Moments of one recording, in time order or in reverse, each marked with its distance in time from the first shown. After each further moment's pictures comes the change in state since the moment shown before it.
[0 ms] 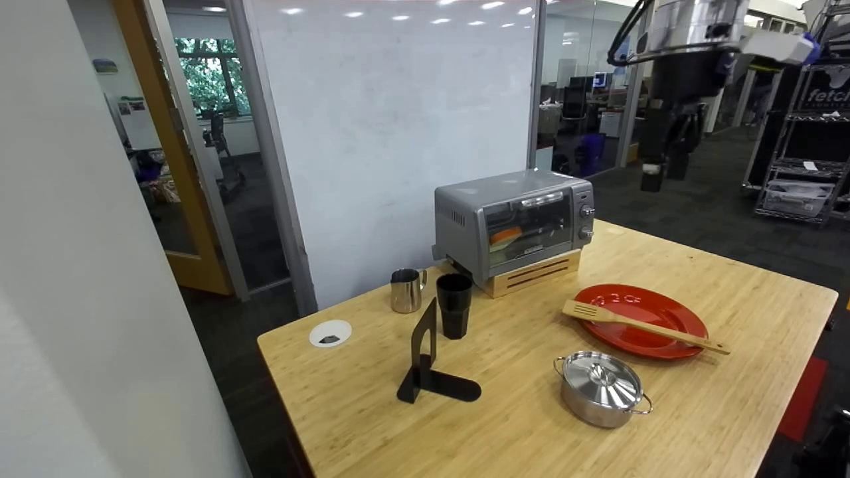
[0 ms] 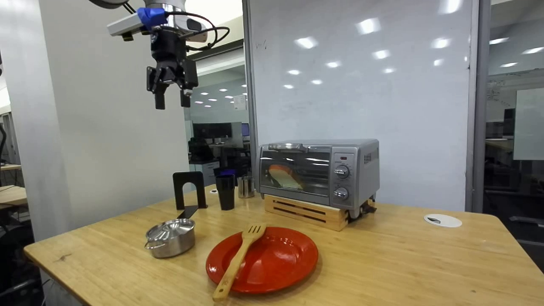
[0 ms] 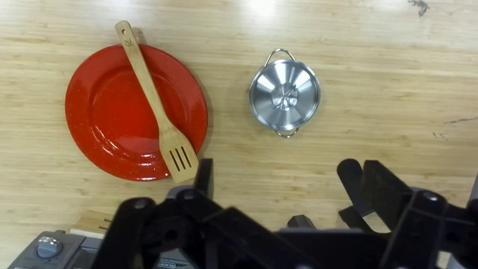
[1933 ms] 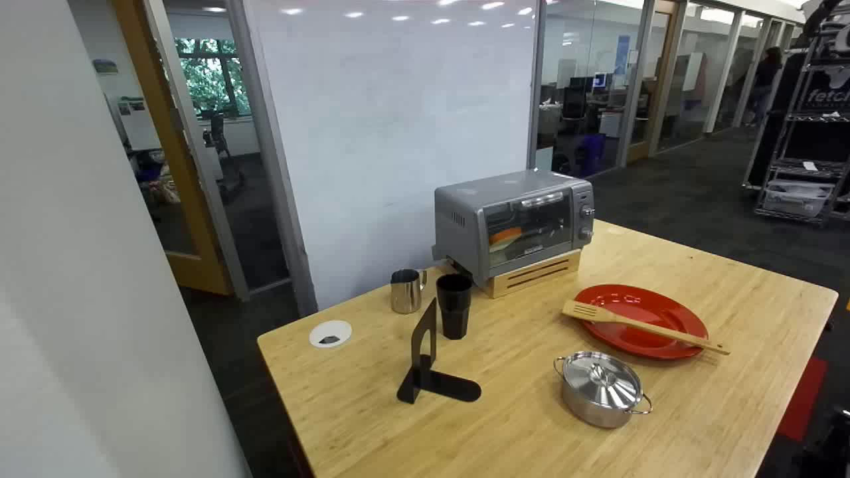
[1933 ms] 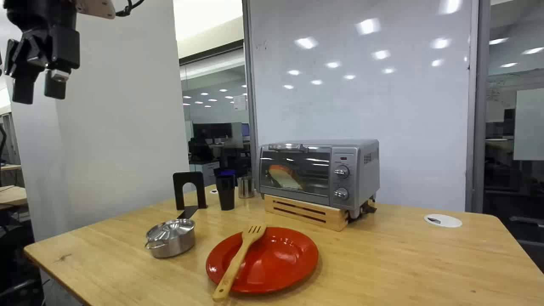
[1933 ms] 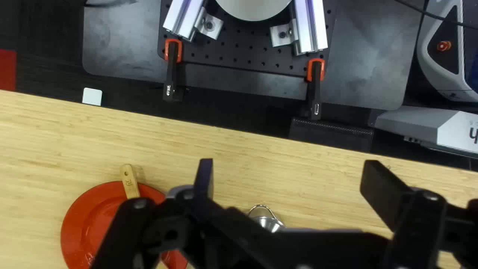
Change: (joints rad) arm 0.029 -0.664 0.052 -0.458 0.002 -0.348 -0.049
